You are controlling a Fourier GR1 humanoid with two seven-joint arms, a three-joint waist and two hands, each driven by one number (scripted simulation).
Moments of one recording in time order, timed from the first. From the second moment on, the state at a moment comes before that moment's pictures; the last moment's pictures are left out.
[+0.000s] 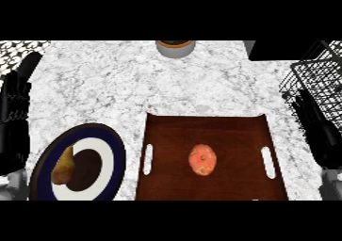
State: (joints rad) left arm -0.06 0.39 -0.02 -1.67 0.09 0.35 -0.19; right arm -0.08 -0.40 0.01 -1.39 -0.28 -0.02 -0.13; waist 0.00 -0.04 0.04
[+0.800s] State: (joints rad) left arm -0.14 0.24 -0.22 -1.58 0.05 0.33 -0.01; right arm -0.21 -0.23 0.01 -1.25 -0.78 0.60 -0.17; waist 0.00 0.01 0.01
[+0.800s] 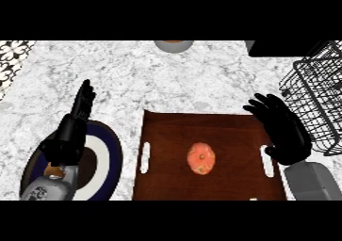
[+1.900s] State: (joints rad) left arm -0.15 0.20 -0.25 -1.55 0.01 0.36 0.04; right arm -0.27 -0.70 0.08 -1.91 -0.01 0.69 -0.05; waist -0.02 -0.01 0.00
